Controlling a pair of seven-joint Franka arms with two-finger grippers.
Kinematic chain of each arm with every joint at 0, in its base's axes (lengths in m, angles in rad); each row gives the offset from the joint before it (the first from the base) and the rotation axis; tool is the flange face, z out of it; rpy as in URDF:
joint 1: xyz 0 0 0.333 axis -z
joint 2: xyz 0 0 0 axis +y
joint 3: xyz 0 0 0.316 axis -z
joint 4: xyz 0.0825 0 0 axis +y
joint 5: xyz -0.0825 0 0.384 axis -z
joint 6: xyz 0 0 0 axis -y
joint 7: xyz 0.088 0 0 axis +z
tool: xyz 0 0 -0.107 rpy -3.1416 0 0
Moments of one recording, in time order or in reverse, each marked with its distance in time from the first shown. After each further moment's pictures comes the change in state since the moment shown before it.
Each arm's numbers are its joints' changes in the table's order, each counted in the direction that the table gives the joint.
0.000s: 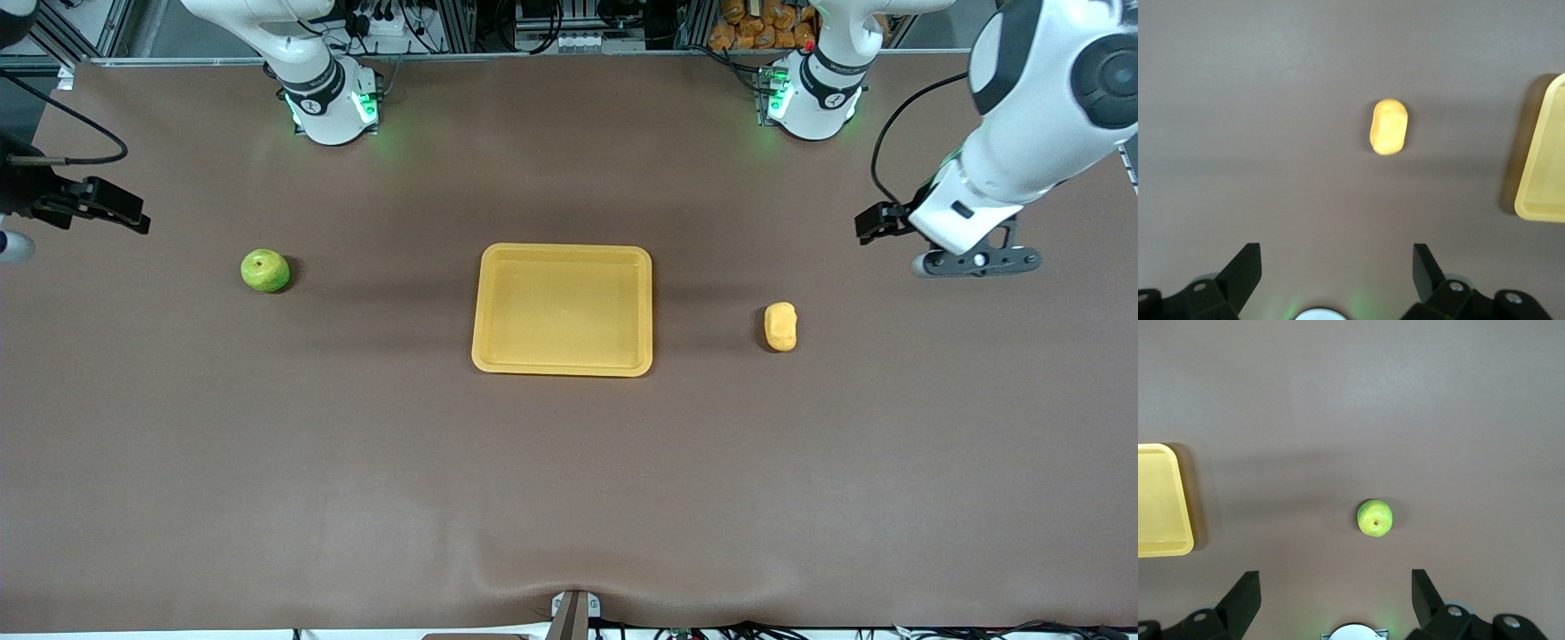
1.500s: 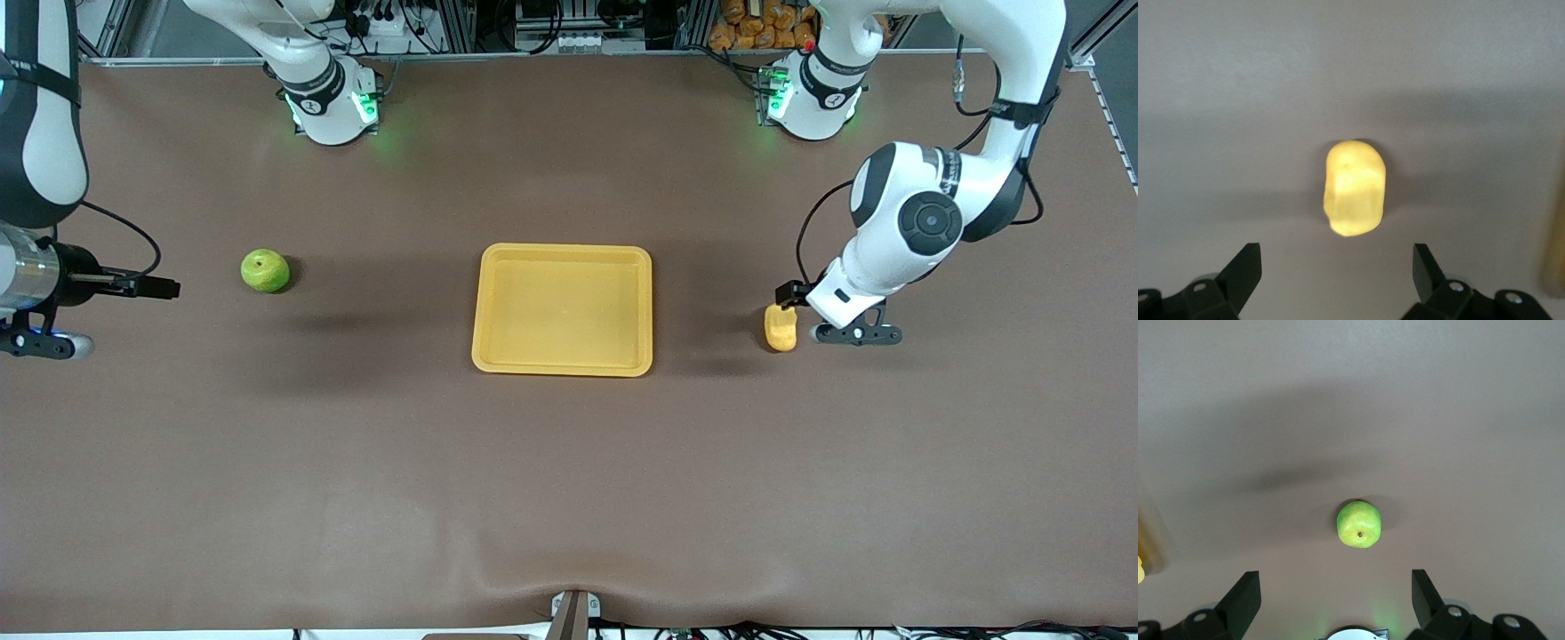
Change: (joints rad) left arm 0.001 0.275 0.052 0.229 0.000 0.542 0.023; right arm 0.079 0.204 0.021 0.078 0.000 0.099 -0.001
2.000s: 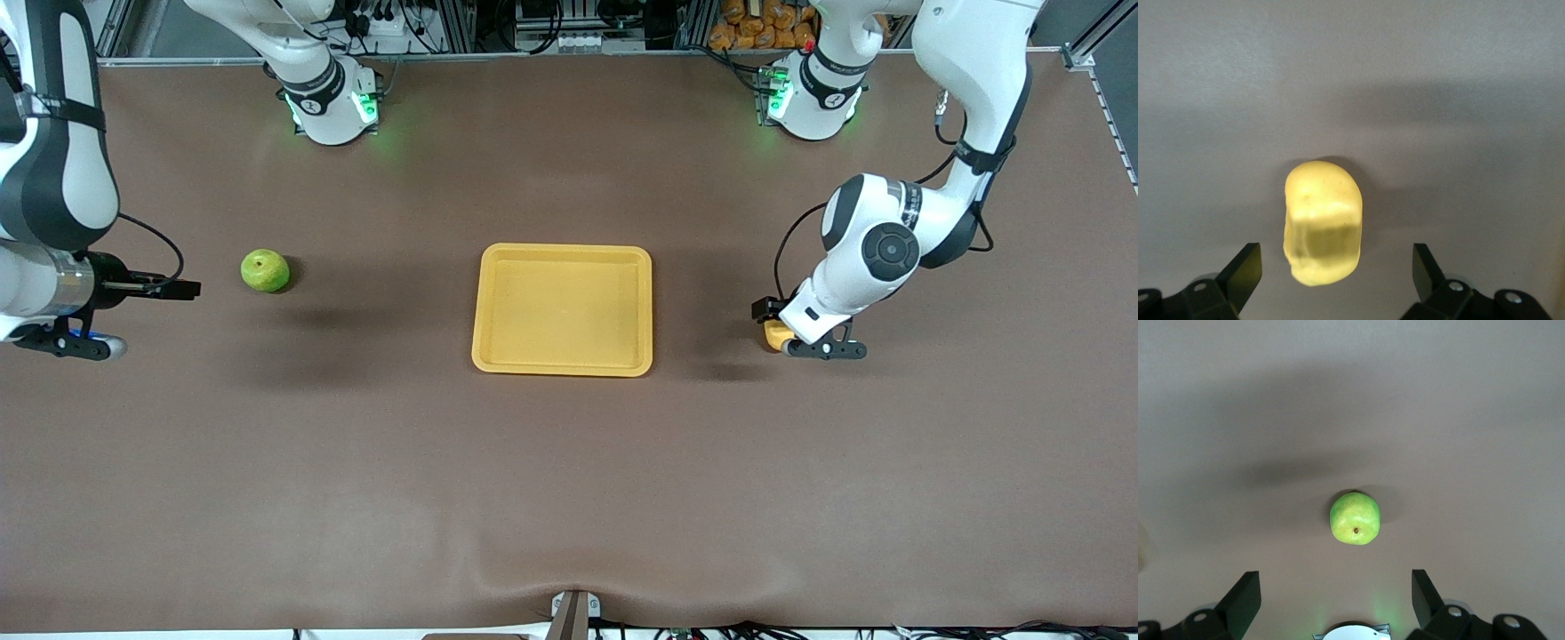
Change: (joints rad) left arm 0.008 0.127 0.013 0.002 0.000 0.123 0.017; right arm 0.019 0.003 0.000 0.126 0.000 0.064 -0.001
